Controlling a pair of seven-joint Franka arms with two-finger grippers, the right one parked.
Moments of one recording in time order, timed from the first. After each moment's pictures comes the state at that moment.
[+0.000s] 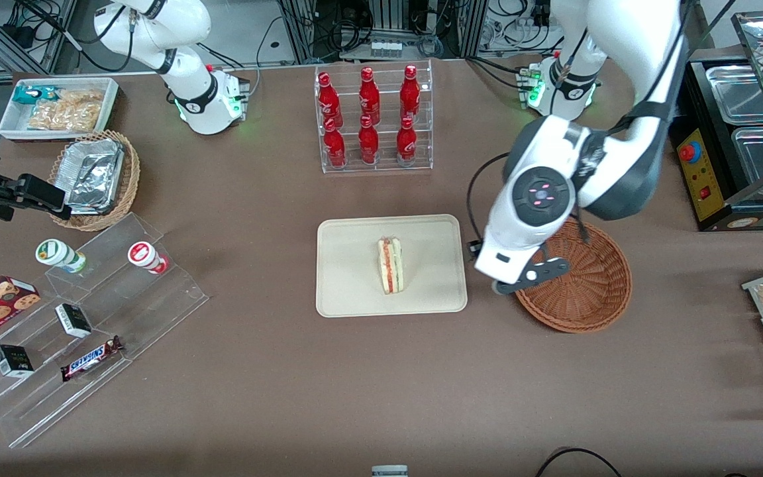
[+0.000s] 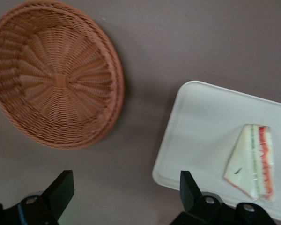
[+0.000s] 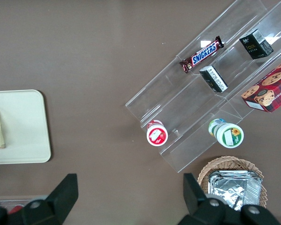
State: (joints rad) arm -0.34 0.37 -0.12 -1.52 0.04 1.68 -0.74
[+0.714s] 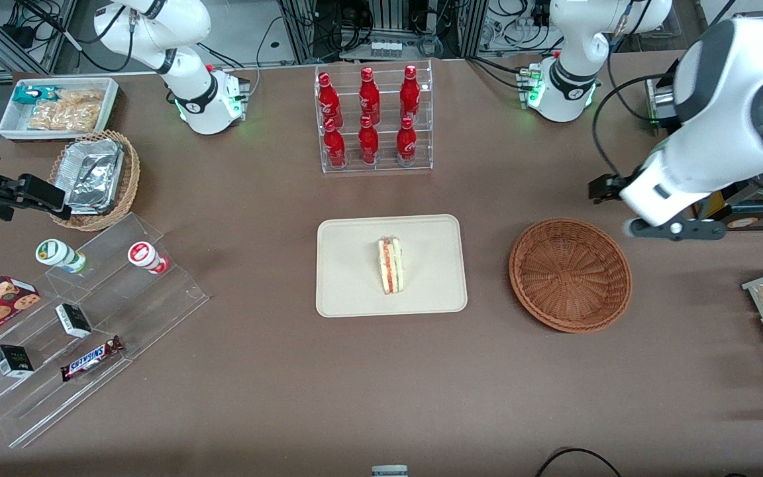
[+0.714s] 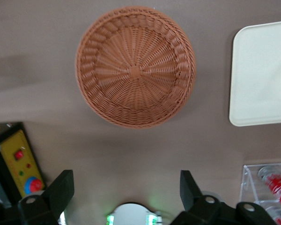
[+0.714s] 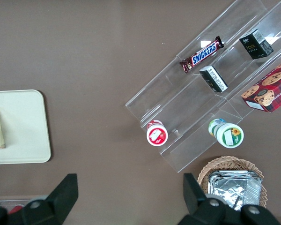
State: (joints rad) arm -0.08 0.06 -0.10 -1.62 0.04 1.48 -0.06
